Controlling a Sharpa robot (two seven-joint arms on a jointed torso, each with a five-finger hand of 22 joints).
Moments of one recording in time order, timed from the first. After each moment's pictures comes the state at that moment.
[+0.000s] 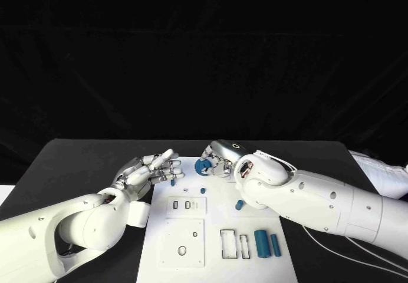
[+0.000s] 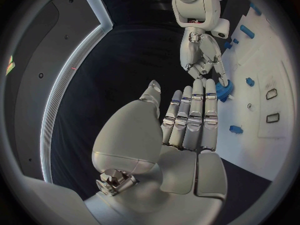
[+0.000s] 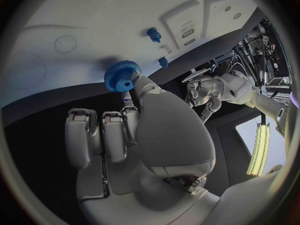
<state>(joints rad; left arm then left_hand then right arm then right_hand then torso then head) 1.16 -0.94 0.00 1.74 0.12 -0.33 0.42 1.36 0.03 -0.01 0.17 0.05 0.95 0.22 0.10 0.07 1.07 0.16 0.10 0.07 1.10 0.11 0.18 0.23 0.18 0.93 0.23 0.34 0.14 1.16 -0.59 0.11 1.43 -1.63 -0.35 -0.30 1.46 -0.07 0.23 0.15 0.16 1.08 0.13 0.10 0.08 1.45 0.03 1.35 1.31 1.47 -0.03 1.50 1.31 0.05 1.44 0.07 1.50 1.31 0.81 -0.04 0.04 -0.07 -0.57</state>
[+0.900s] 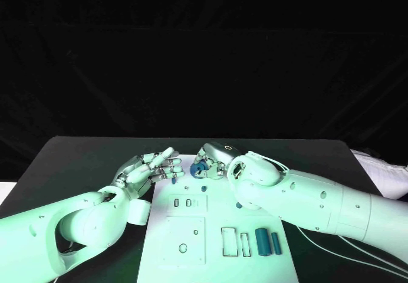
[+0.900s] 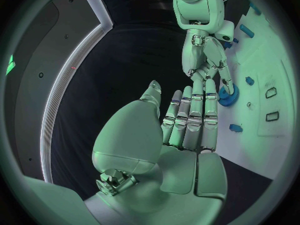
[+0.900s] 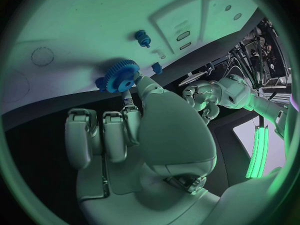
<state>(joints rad) 1.16 -0.94 0.00 1.74 0.12 -0.33 0.42 1.36 0.04 -0.01 0.17 0.05 0.95 0.22 0.10 0.07 1.07 0.16 0.10 0.07 1.10 0.11 0.18 0.23 0.18 0.93 0.23 0.34 0.14 1.16 -0.55 0.09 1.40 -1.64 -0.33 -0.30 1.41 -0.09 0.24 0.15 0.16 1.10 0.12 0.09 0.09 1.45 0.04 1.32 1.31 1.47 -0.03 1.50 1.31 0.05 1.44 0.08 1.50 1.31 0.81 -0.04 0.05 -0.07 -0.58</state>
